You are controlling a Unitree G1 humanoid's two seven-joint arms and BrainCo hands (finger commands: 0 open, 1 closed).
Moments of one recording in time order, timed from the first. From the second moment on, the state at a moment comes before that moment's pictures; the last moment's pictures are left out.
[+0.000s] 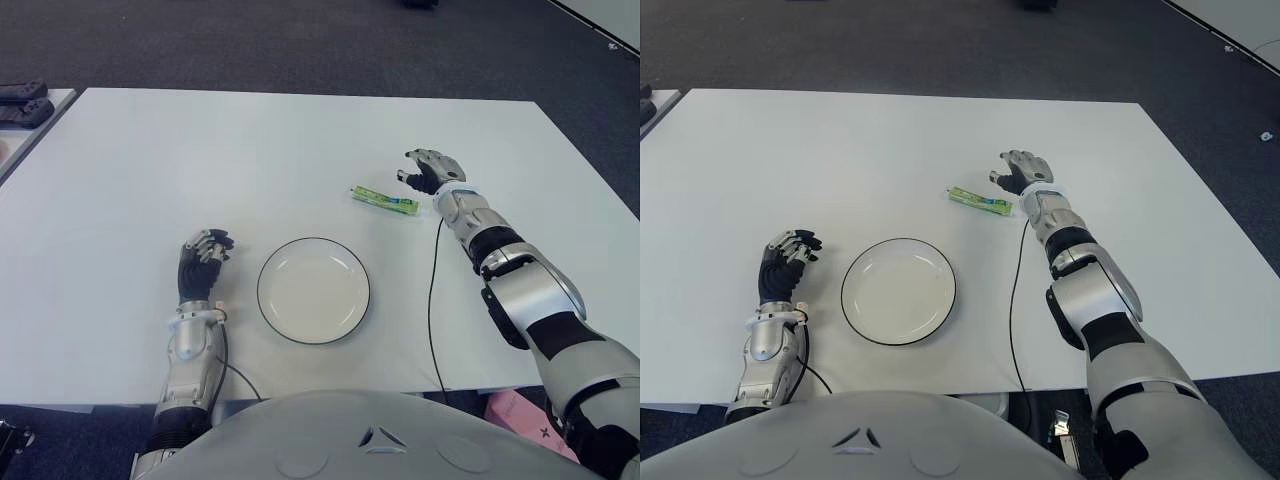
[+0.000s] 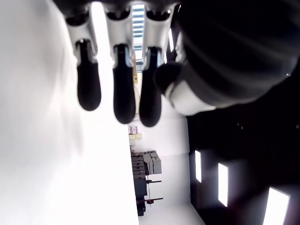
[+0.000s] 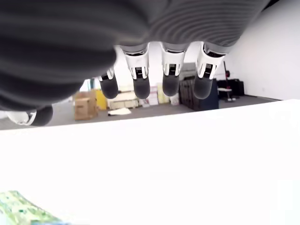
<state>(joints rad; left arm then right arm) 0.28 0.03 0.10 0.25 0.04 -0.42 0.13 -0.85 -0.37 0.53 1.26 -0.78 -0.10 -0.19</state>
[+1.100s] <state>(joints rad) 0.29 0.02 0.10 0.24 0.04 -0.40 0.13 -0.70 -0.40 0.68 1.09 -0.83 -0.06 -0.12</state>
